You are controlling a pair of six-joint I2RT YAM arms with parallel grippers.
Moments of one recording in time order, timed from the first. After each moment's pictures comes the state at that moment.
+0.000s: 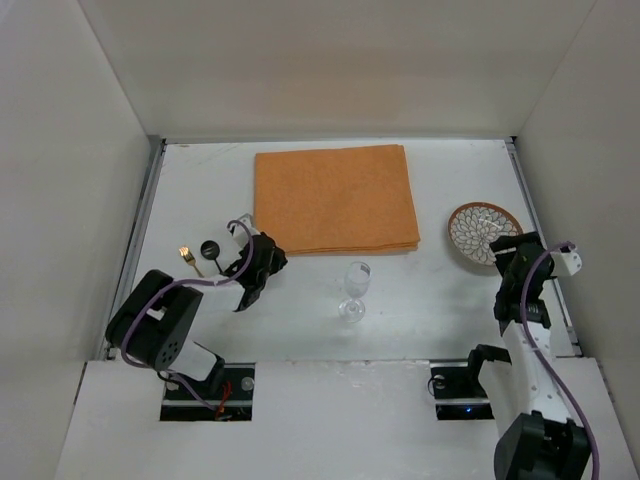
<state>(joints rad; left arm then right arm) -0.50 1.45 0.42 0.44 -0.33 -0.86 -0.22 0.67 0.39 -0.03 0.30 0.84</state>
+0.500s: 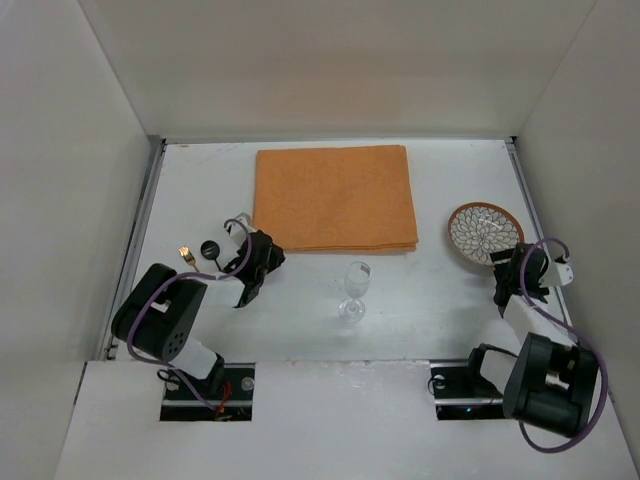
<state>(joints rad) -0.46 1.51 0.43 0.48 -0.32 -0.89 -0.35 1.04 0.33 0.07 0.31 0.92</state>
